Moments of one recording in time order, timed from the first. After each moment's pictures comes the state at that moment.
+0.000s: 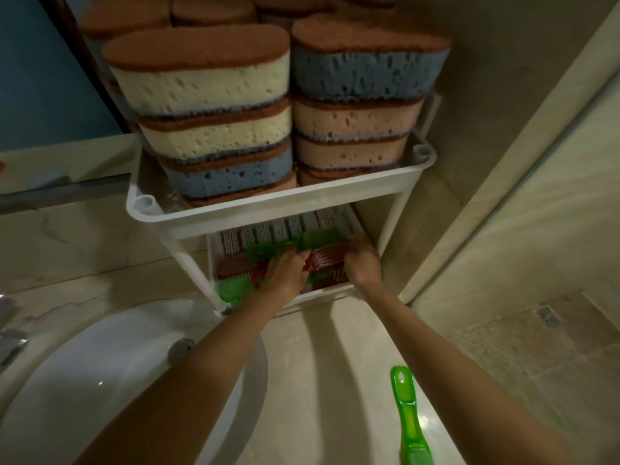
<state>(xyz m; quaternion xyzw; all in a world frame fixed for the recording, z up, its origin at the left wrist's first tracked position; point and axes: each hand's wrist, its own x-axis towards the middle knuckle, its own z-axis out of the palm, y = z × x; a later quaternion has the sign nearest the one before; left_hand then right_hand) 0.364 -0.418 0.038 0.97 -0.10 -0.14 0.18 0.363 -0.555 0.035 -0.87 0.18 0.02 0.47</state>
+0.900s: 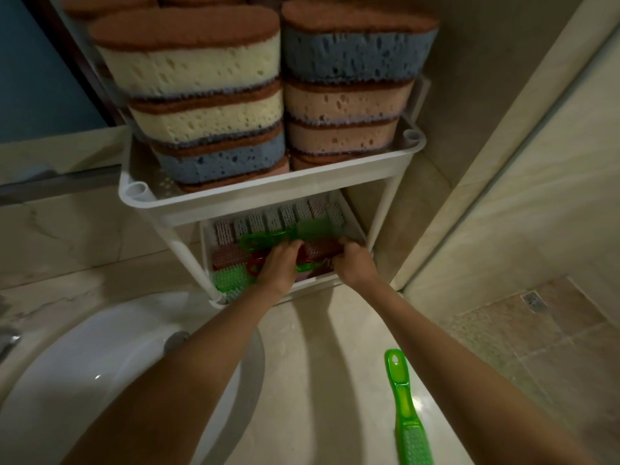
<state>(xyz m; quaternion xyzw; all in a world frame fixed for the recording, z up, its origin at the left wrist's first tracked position) 0.360 -0.418 0.029 0.95 -0.08 -0.12 0.26 0.342 -0.554 0.046 -0.93 0.13 0.11 0.34</state>
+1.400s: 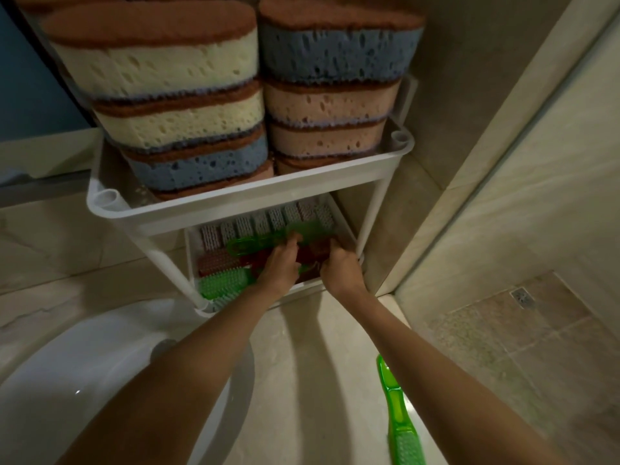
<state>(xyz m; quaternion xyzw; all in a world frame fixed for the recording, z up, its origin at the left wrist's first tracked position) 0.369 -0.437 0.018 0.94 -0.08 -0.11 0.31 0.341 -0.548 0.033 -0.94 0.11 0.05 0.32</state>
